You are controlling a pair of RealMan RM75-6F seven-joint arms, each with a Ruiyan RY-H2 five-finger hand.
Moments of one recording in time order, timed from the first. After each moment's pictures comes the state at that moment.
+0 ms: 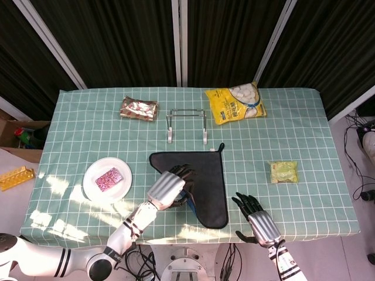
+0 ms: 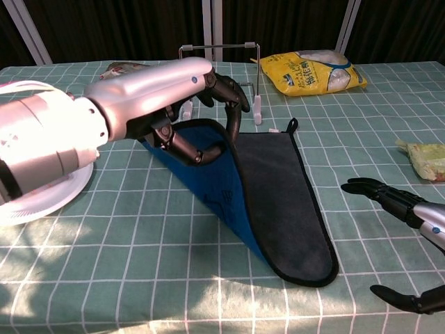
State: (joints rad) left arm -0.67 -1.67 -0.21 -1.95 1.14 1.04 0.62; right arm 0.14 -1.57 -0.14 -1.57 -1.67 1.28 -0.06
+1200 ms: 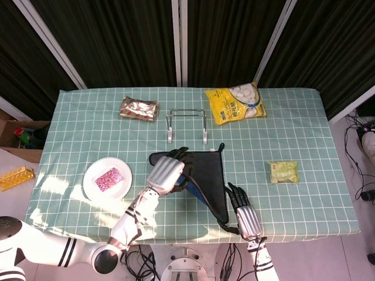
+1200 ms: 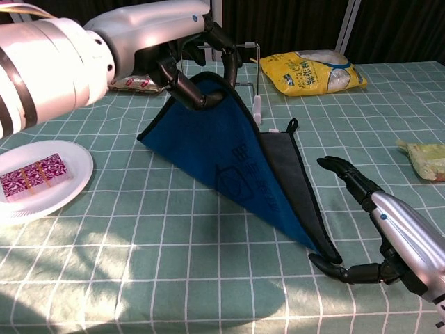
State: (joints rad) left arm -0.82 -1.62 -0.28 -2.03 0.88 1.19 0.70; right arm 0.09 -1.97 -0.07 -1.18 -1.68 1.47 0.12
